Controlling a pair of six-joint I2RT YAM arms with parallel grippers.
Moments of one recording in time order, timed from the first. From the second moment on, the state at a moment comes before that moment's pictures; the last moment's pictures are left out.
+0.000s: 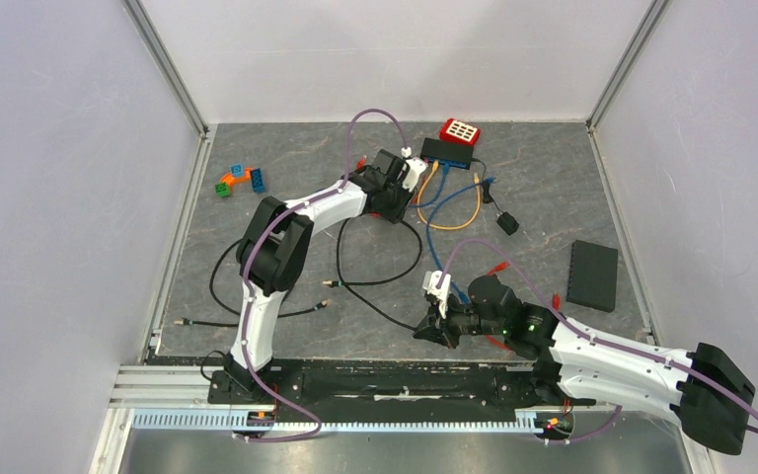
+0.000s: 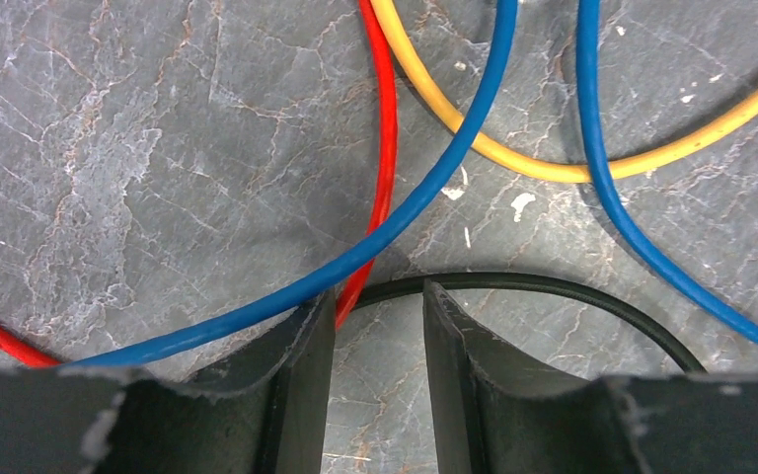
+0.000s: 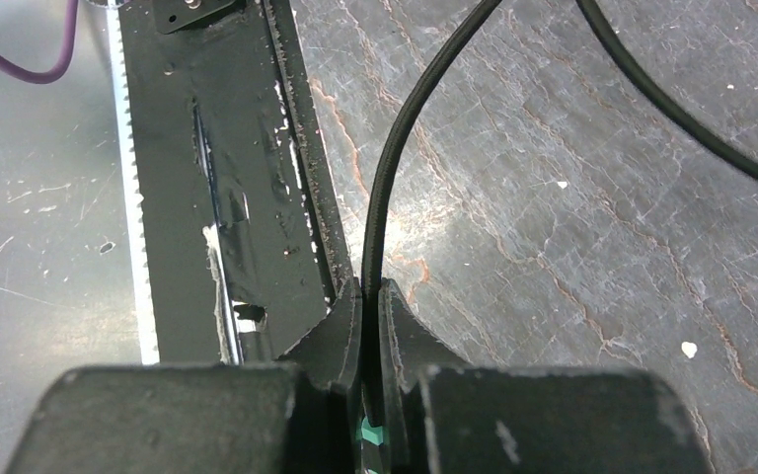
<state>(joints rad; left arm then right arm) -0.61 2.16 1.60 -0.35 0.07 0.12 0.99 0.86 0.34 0.05 -0.39 0.05</state>
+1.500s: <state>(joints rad) -0.61 2.10 1.58 -0.38 0.22 -0.02 0.97 0.92 0.29 0.13 0.12 0.37</state>
